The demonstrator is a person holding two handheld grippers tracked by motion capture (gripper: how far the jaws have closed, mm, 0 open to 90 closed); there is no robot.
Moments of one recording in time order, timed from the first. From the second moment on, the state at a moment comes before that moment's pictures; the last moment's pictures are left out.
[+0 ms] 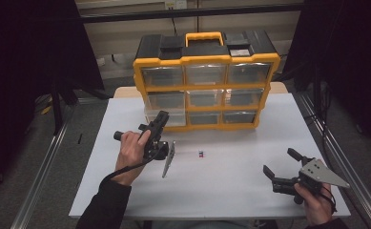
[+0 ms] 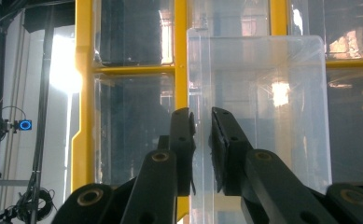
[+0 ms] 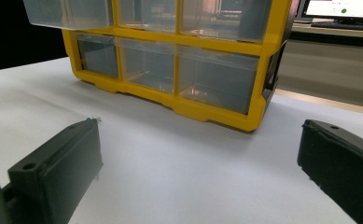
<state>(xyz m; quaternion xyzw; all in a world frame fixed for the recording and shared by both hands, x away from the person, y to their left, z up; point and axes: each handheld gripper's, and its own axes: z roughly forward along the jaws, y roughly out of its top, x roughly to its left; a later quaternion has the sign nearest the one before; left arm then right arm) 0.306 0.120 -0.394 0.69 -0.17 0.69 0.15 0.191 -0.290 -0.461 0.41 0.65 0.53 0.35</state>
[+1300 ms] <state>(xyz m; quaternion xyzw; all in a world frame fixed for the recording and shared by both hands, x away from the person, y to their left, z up) 0.313 0.147 -0.377 0.72 0.08 0.56 0.41 0.192 -0.291 -0.461 0.42 0.65 0.53 0.35</state>
